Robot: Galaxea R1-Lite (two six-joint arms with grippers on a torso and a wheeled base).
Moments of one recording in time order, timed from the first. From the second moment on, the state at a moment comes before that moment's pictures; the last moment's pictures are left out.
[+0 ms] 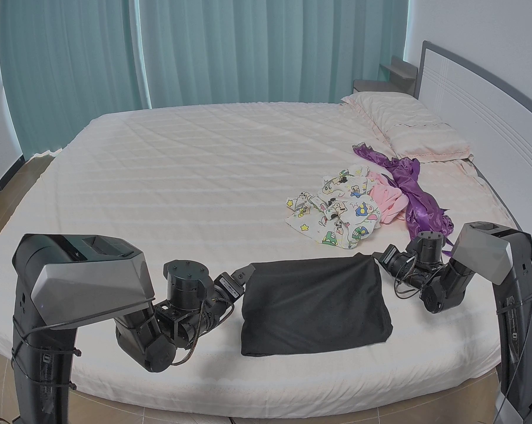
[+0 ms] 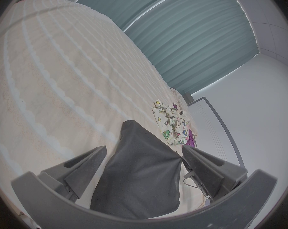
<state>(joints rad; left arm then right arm) -0.52 2.36 -0.72 -1.28 0.11 -1.02 0.11 2.63 -1.12 -1.17 0.24 0.82</state>
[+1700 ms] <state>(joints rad) -0.43 1.24 -0.26 -1.08 0.28 -0.43 0.04 1.18 -0.06 -1.20 0.20 0.30</state>
